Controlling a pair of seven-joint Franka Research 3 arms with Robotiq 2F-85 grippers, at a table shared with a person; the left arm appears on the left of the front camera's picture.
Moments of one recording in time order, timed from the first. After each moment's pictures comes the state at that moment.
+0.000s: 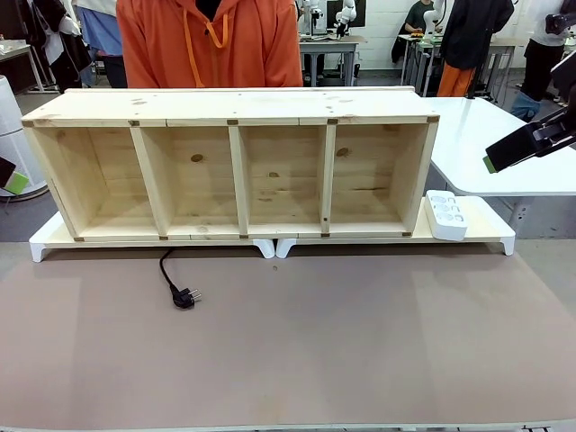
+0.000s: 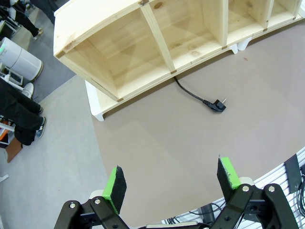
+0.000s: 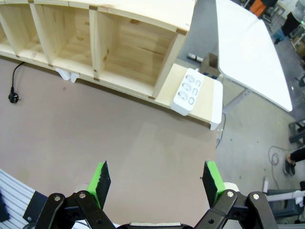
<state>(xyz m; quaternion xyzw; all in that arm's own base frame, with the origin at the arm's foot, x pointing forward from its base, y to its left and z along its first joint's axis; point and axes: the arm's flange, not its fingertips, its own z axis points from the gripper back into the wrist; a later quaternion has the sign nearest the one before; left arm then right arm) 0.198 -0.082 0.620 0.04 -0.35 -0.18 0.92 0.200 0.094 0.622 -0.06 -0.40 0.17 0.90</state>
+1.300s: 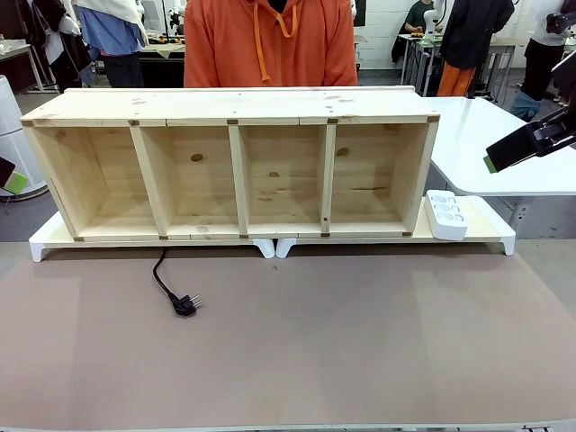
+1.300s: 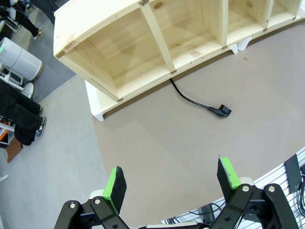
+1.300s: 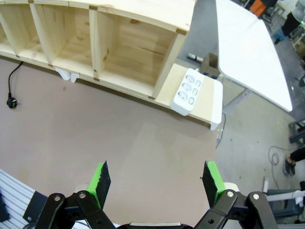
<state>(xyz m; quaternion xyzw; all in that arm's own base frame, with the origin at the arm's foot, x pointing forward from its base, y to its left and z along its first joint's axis) 0.198 -0.082 0.620 0.04 -0.35 -0.18 0.92 0.200 0.094 0.622 -0.06 -0.40 0.17 0.90</state>
